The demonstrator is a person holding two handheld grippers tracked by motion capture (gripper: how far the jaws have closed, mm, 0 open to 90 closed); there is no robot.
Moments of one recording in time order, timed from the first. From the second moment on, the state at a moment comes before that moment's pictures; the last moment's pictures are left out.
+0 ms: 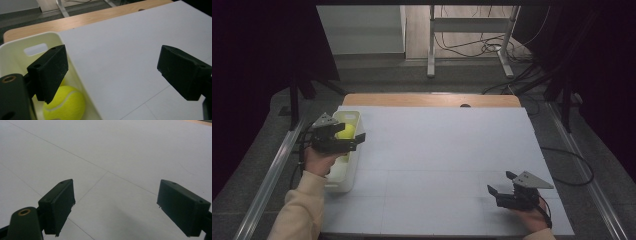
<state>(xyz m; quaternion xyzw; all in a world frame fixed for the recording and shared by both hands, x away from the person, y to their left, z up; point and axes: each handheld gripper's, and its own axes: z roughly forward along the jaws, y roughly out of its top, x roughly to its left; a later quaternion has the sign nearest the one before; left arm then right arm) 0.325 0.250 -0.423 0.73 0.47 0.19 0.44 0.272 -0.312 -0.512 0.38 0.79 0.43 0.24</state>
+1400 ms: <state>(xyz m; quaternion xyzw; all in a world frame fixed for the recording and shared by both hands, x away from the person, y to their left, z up) 0.266 0.160 -0.454 0.78 0.36 0.14 0.49 0.265 -0.310 -0.510 0.35 0.80 0.44 0.23</state>
